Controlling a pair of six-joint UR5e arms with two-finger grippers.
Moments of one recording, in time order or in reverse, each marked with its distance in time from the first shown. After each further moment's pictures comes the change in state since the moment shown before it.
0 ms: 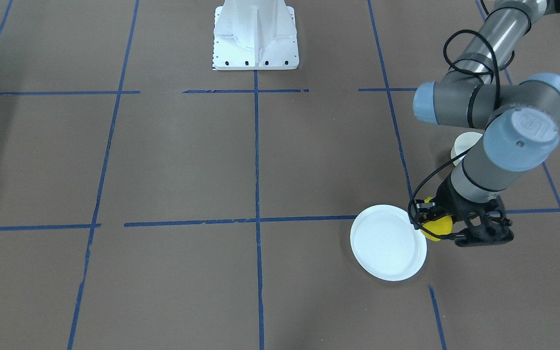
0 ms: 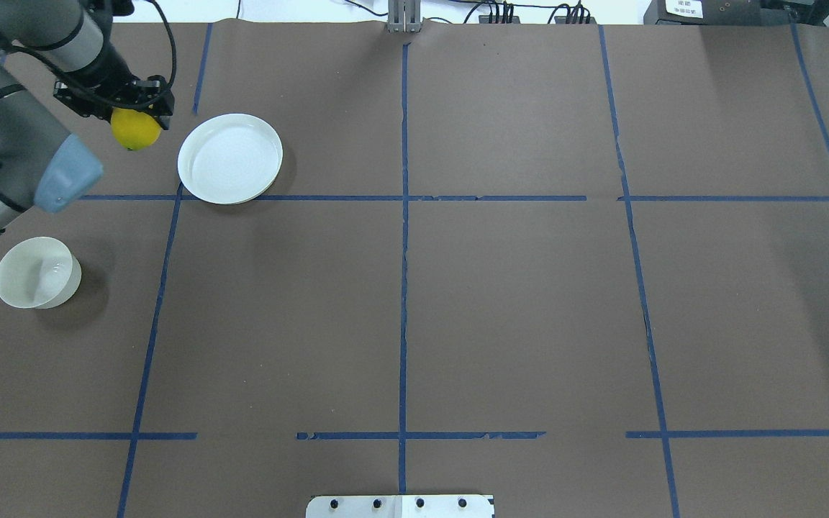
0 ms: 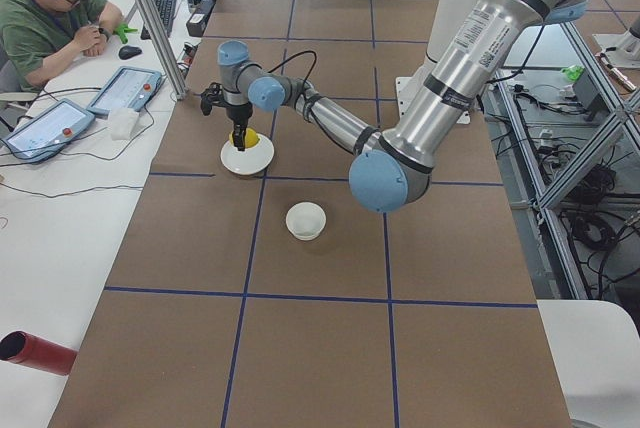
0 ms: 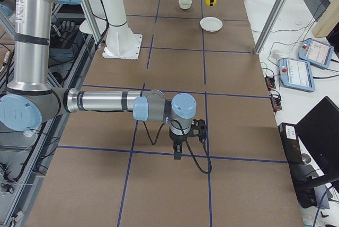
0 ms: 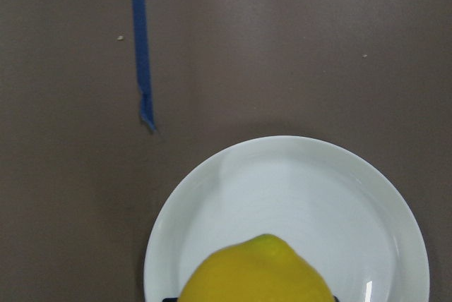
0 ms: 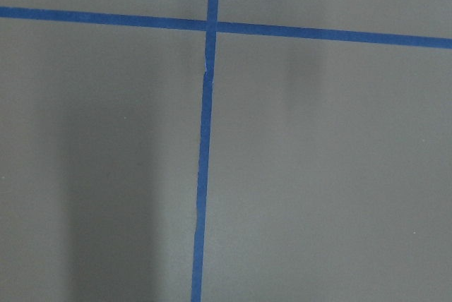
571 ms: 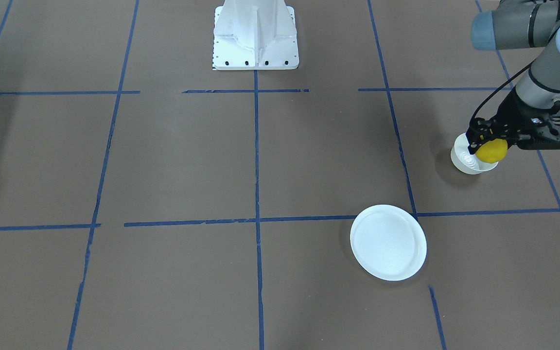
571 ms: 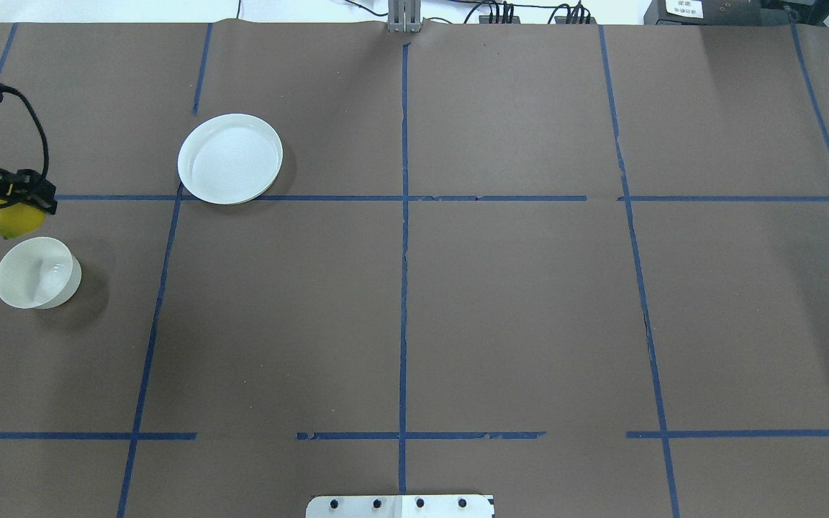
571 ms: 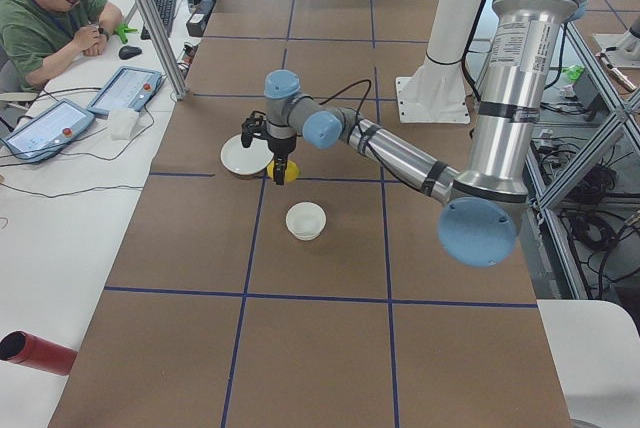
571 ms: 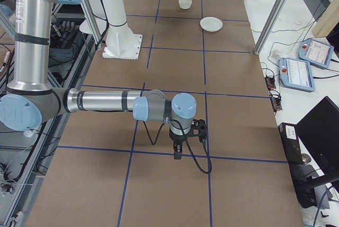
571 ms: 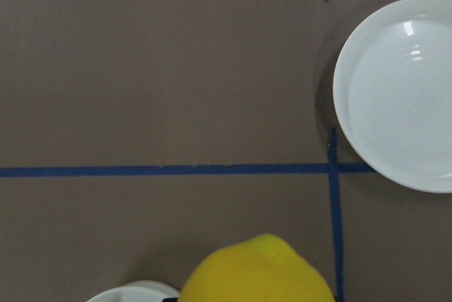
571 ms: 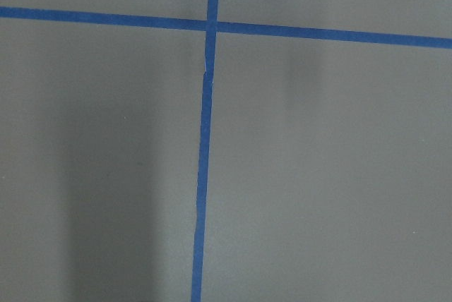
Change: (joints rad) left arm -0.011 0.448 -0.316 -0.111 -0.009 0.090; right arm 0.000 0.000 0.000 0.000 0.000 0.000
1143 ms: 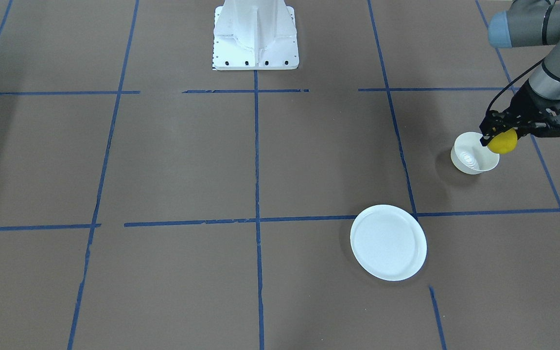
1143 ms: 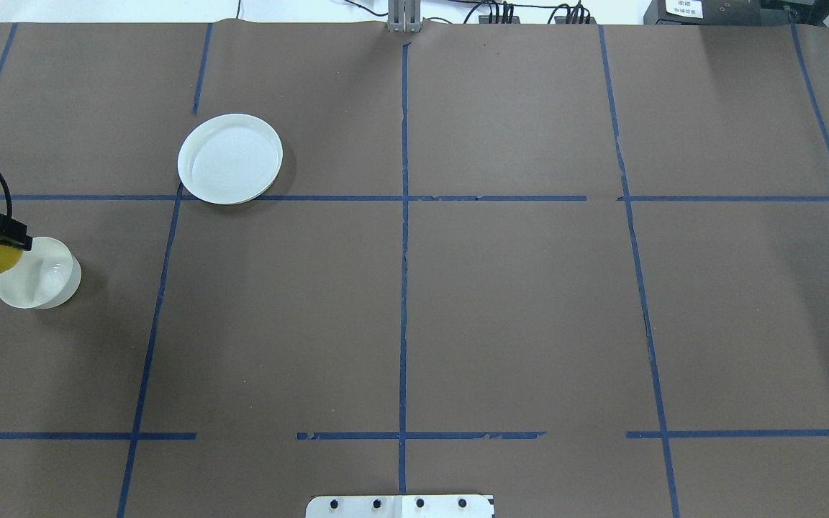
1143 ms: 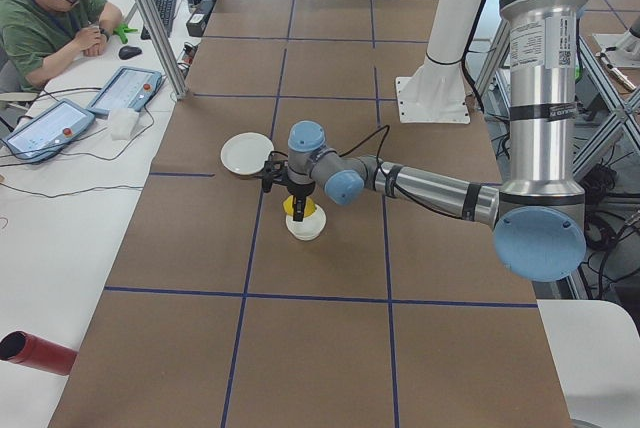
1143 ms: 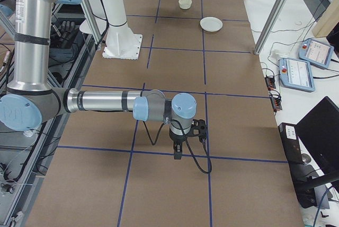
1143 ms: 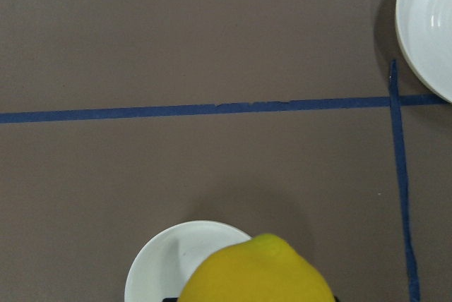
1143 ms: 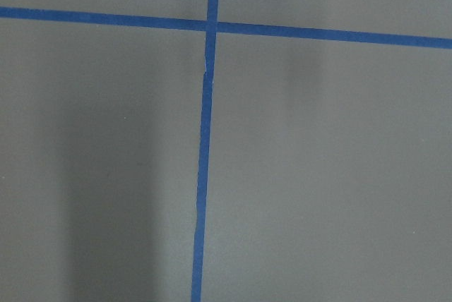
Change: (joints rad) left arm 0.039 0.128 0.155 -0.362 0.006 -0.139; right arm 0.000 0.000 0.000 0.000 0.000 0.000
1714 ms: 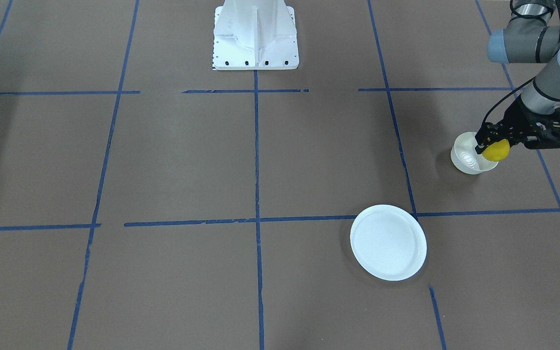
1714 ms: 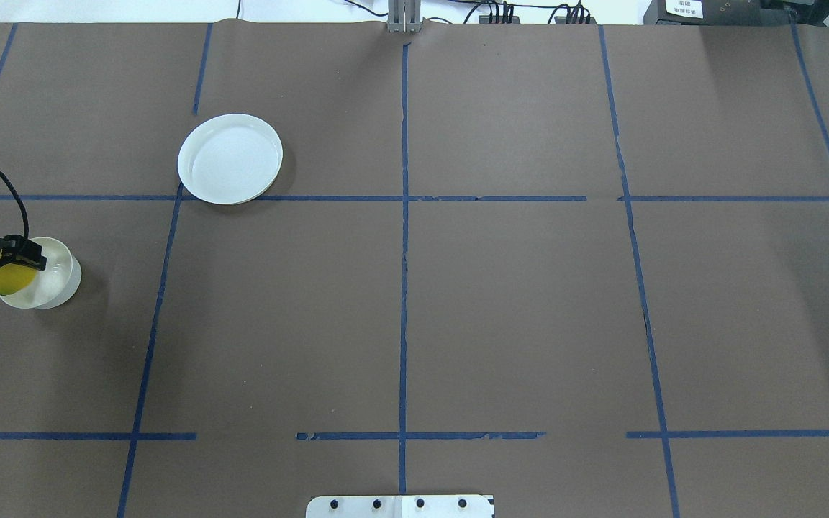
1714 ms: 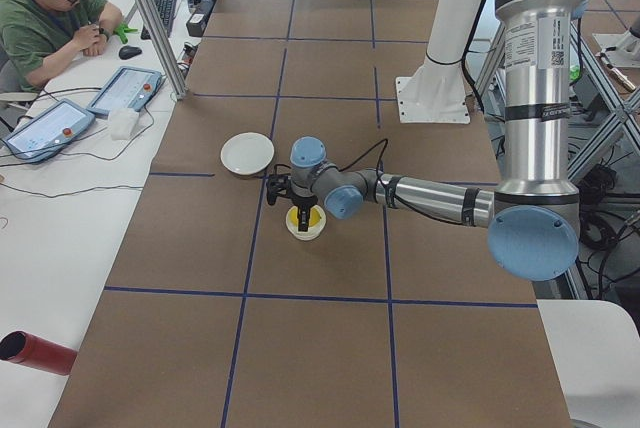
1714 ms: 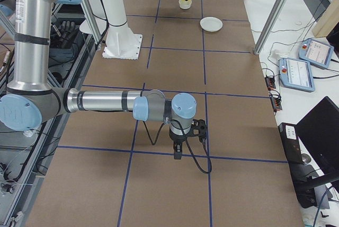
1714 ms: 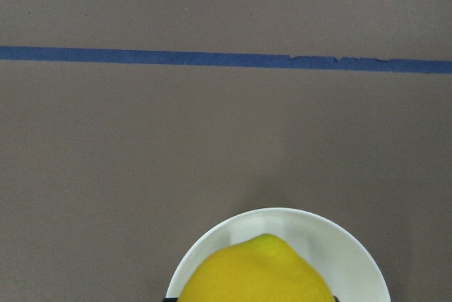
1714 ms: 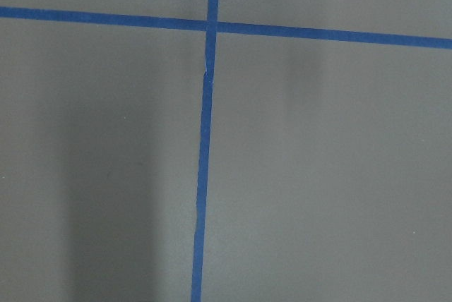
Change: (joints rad) left arm 0.045 -0.005 0.050 -0.044 -0.008 -0.031; right arm 0.000 0.000 0.000 0.000 0.000 -0.001
